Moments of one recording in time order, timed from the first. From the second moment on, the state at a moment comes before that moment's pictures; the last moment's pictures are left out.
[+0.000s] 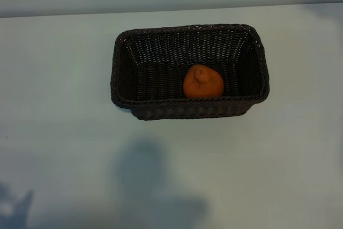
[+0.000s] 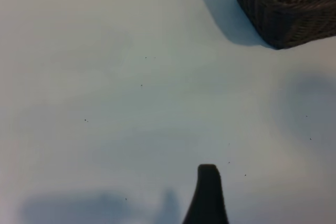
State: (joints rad) left arm -0.07 -0.01 -0.51 -0.14 1.08 0.18; right arm -0.25 1.49 -1.81 0.02 1.25 0.02
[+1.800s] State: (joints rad) left arm -0.07 -0.01 -0.51 -0.14 1.08 0.18; right arm -0.20 -0.01 -0.72 -0.03 1.16 0.01
